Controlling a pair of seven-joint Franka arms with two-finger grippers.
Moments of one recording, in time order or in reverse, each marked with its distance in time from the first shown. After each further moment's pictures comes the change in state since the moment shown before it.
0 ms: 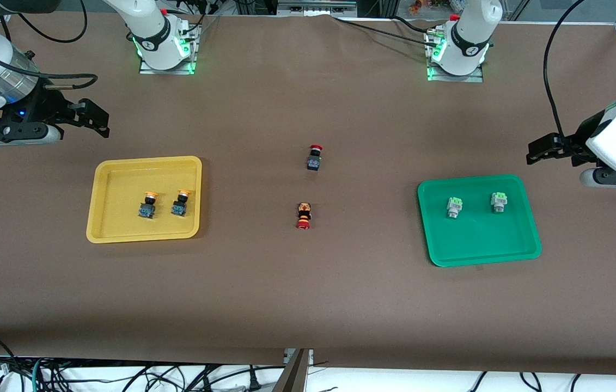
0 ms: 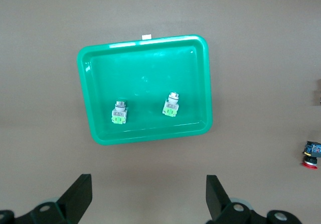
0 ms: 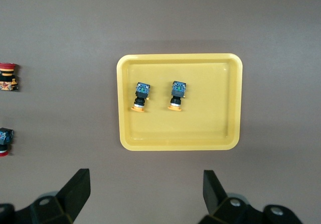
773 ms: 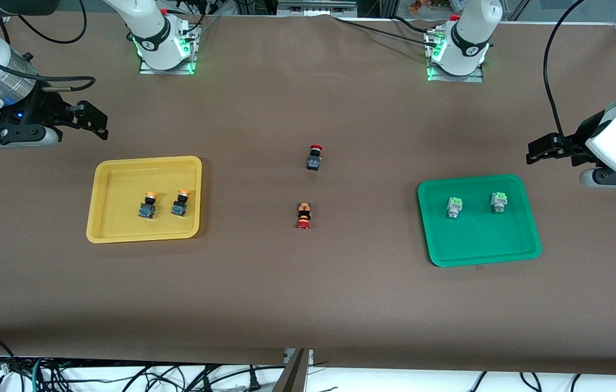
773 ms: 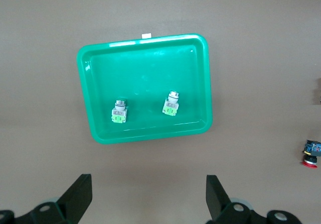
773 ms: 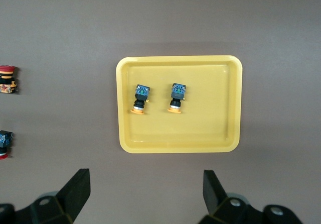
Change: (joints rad) left arm 0.000 0.002 0.000 0.004 0.000 -0.007 0.000; right arm -0.001 0.017 0.000 0.008 0.000 0.009 0.000
